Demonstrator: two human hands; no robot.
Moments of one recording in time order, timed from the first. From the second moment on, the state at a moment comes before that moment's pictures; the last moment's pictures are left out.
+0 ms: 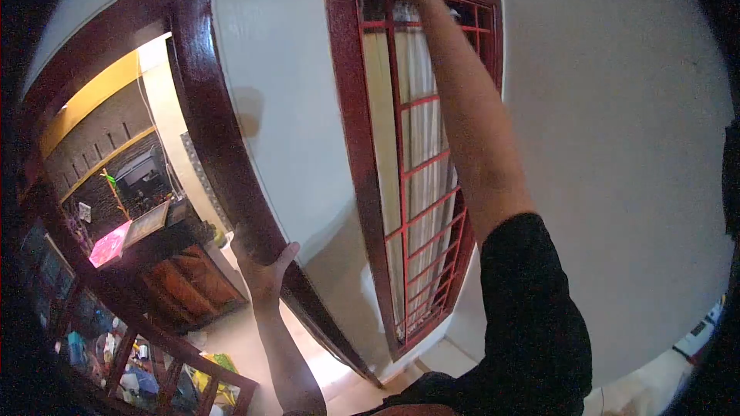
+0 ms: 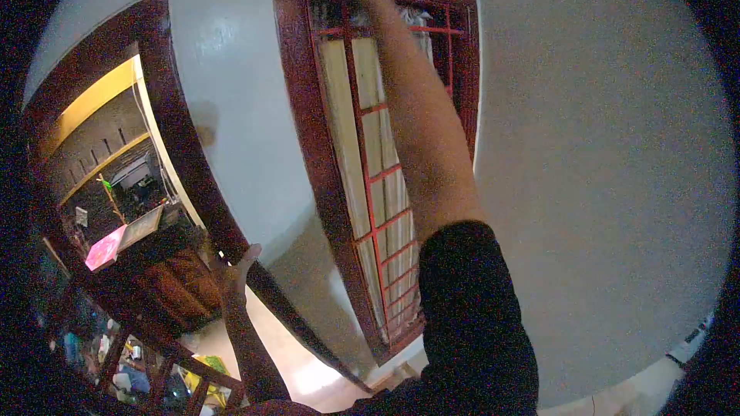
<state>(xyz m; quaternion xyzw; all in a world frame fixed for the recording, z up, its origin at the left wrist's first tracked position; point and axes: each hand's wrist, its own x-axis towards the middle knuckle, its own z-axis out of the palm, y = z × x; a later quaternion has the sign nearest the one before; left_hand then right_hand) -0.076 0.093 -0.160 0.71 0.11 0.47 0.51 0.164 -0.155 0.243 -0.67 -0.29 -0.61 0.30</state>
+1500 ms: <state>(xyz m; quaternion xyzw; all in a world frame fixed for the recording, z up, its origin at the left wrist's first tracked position) -0.045 0.121 -0.217 0.63 0.04 0.52 0.58 0.055 -0.068 0.232 -0.49 -0.57 -0.63 0.22</state>
